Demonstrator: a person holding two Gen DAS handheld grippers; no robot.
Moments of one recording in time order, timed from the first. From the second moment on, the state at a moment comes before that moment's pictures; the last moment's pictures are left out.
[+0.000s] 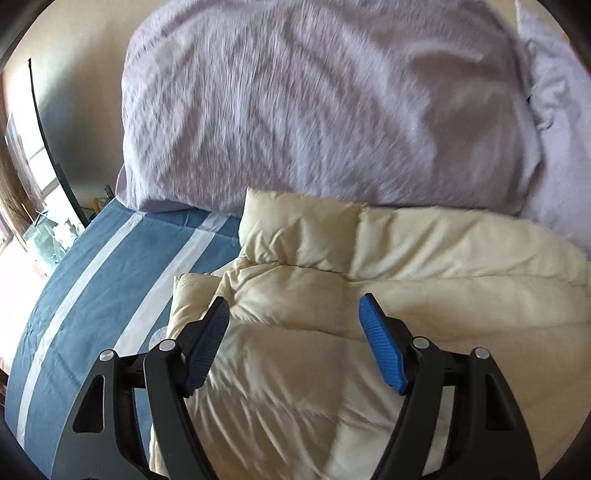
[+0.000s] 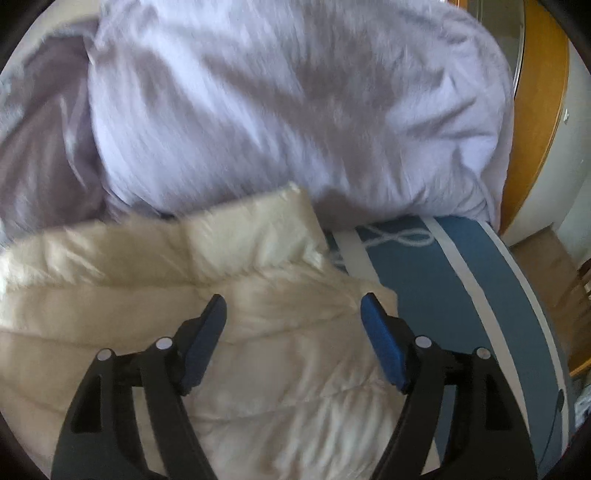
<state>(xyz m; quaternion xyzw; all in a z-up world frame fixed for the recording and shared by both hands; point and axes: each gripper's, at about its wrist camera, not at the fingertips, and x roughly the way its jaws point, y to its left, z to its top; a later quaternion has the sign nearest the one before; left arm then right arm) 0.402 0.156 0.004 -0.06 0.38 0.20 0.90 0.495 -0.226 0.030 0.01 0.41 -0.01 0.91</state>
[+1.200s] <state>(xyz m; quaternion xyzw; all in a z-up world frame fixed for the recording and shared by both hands) 0.479 0.057 -0.026 -0.02 0.38 0.17 0.91 0.515 -0.100 0.006 -0.02 0.42 0.09 0.90</state>
